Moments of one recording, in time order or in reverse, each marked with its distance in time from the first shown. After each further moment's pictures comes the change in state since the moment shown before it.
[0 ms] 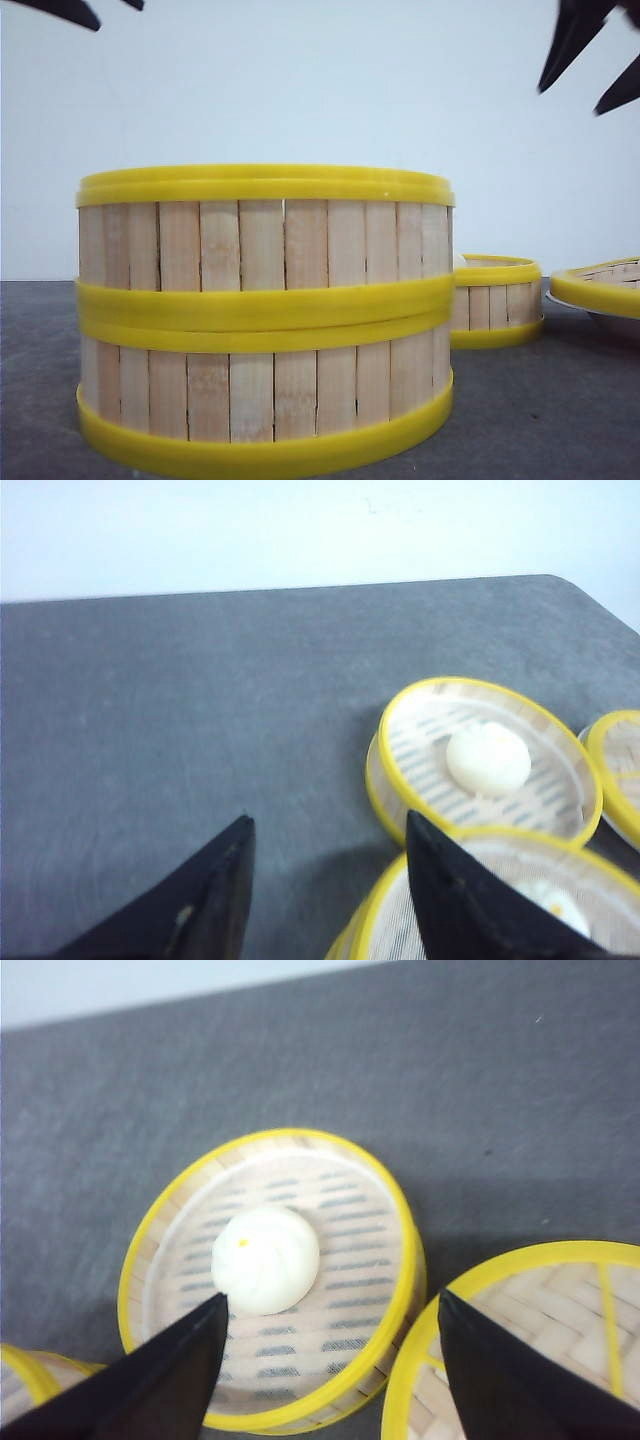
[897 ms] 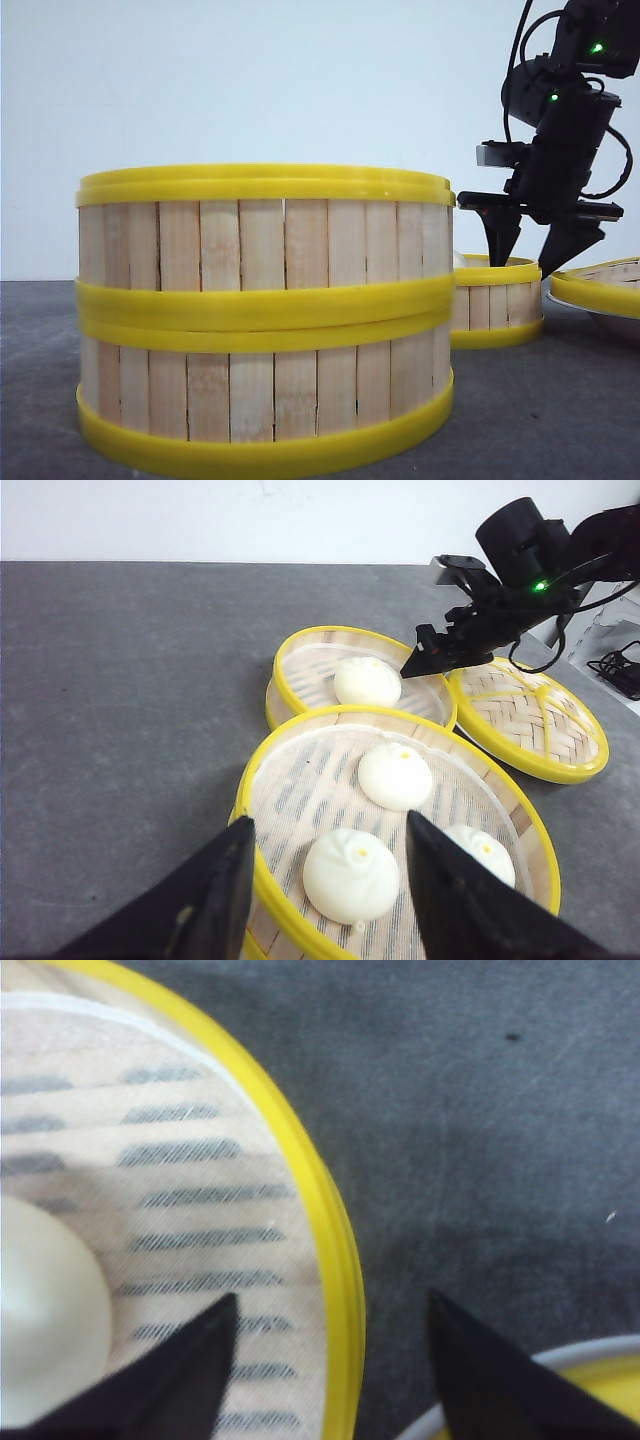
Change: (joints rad) left arm -0.150 -0.486 -0.203 -0.216 0.030 -0.074; right arm 0.079 0.637 0.266 0.014 0.223 -0.085
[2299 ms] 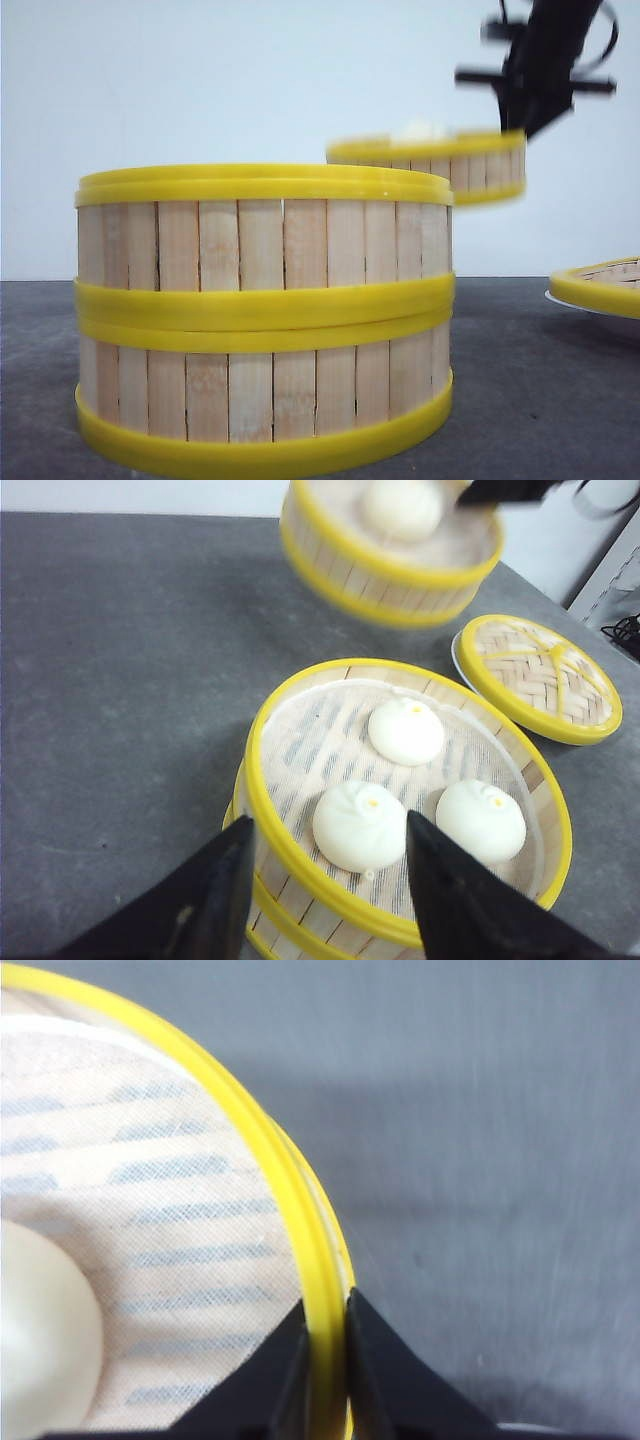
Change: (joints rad) left arm 0.000 -0.007 0.000 -0.082 0.000 0.000; right arm 0.005 -0.161 0.346 -0.209 0.031 0.037
